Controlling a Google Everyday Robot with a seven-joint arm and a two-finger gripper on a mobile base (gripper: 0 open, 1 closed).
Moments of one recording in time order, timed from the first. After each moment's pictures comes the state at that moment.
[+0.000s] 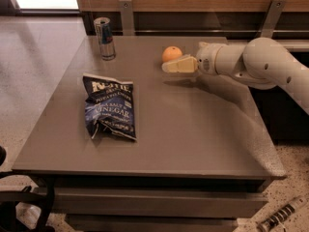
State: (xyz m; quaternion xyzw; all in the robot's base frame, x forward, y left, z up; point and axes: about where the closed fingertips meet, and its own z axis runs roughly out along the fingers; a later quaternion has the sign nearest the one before) arm 0.734 -0.105 0.859 -0.30 0.74 0.23 0.55
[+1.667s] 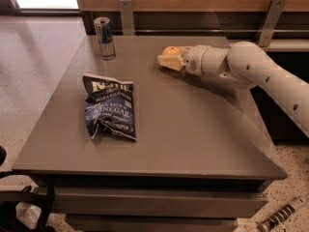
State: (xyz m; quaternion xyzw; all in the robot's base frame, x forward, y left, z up) arm 0.760 -0.069 0.841 -0.31 0.73 0.26 0.56
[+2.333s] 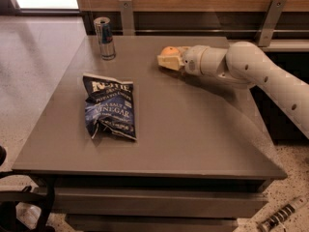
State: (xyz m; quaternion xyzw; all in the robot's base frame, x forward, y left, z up) arm 0.760 -0.063 0.840 -0.31 0.73 0.26 0.56
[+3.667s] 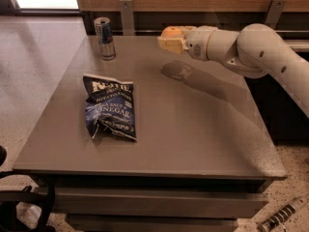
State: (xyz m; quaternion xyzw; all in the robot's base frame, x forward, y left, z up) arm 0.740 -0.068 0.919 -0.33 0.68 0.25 0.60
